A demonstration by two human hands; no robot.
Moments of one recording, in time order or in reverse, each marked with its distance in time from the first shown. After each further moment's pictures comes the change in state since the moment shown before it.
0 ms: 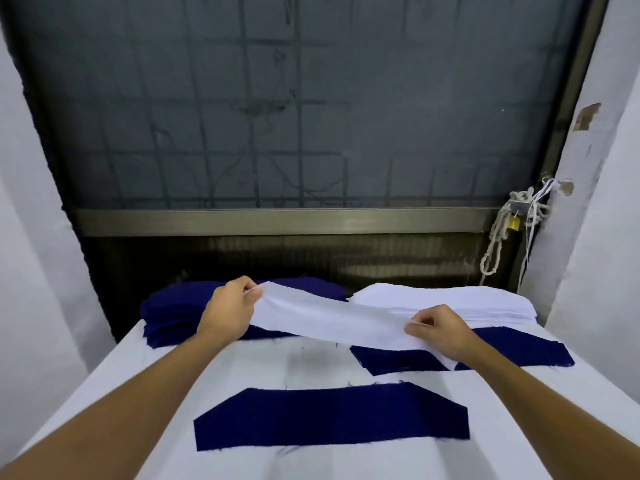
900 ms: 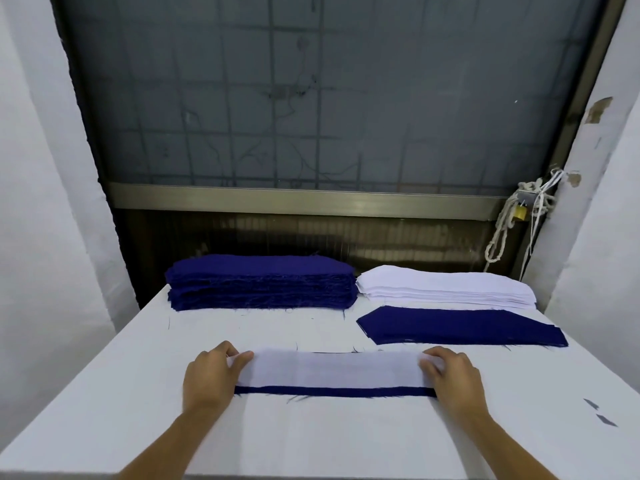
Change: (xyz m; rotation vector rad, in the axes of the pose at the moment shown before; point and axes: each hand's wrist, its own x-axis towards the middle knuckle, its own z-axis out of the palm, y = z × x) left_hand -0.143 -0.102 0.043 0.060 0.061 -0.248; right_hand -0.097 0.057 0.084 -0.173 0.351 0.048
